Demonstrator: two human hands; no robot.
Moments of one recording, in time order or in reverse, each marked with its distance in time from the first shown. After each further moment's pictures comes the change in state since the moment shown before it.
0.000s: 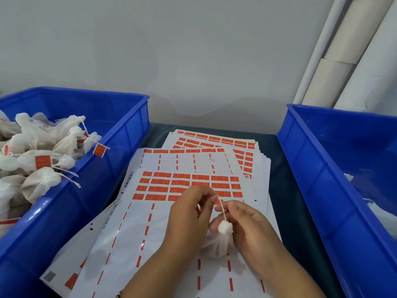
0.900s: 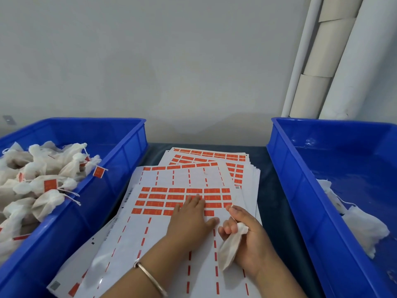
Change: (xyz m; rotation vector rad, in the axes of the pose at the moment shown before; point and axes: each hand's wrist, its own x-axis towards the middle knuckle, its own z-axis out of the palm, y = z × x) left_hand 0.034 -0.023 0.034 0.764 -0.481 -0.079; right_hand 0.009 0.001 -0.018 0.727 0.175 0.100
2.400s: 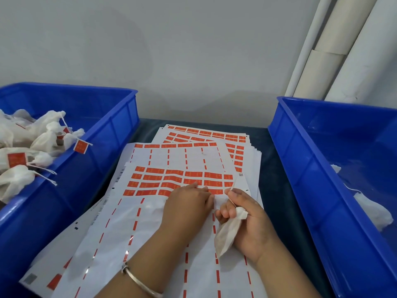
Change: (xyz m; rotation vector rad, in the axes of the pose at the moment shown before) left_hand -0.004 -0.001 0.001 0.020 0.165 0.151; right_hand 0.012 0.005 -0.007 -0.064 -0.103 -0.026
